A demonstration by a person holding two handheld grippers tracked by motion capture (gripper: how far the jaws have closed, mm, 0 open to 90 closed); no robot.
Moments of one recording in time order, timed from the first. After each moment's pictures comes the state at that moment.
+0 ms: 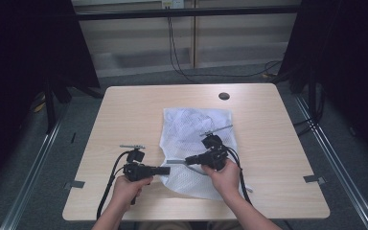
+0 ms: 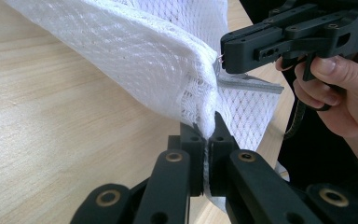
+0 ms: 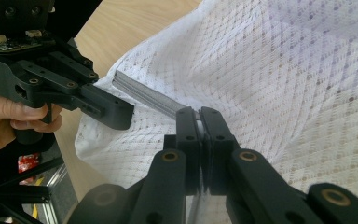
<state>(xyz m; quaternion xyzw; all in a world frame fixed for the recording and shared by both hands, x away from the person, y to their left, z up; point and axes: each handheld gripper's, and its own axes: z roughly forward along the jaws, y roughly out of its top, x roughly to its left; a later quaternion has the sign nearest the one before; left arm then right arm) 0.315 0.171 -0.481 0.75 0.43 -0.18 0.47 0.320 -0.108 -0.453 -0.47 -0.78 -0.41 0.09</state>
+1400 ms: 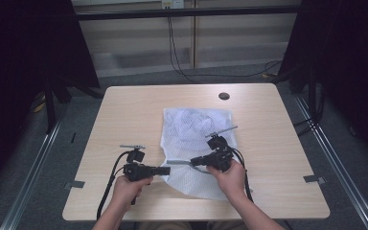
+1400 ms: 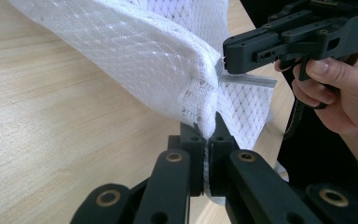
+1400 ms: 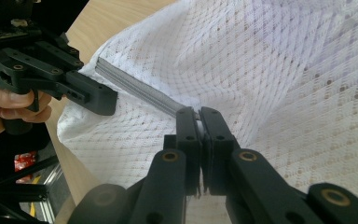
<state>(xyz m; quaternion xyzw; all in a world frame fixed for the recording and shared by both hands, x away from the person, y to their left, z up) 0.314 0.171 -0.481 0.75 0.43 -0.19 0.47 0.317 -0.122 -0.456 -0.48 -0.78 -0.40 0.09</state>
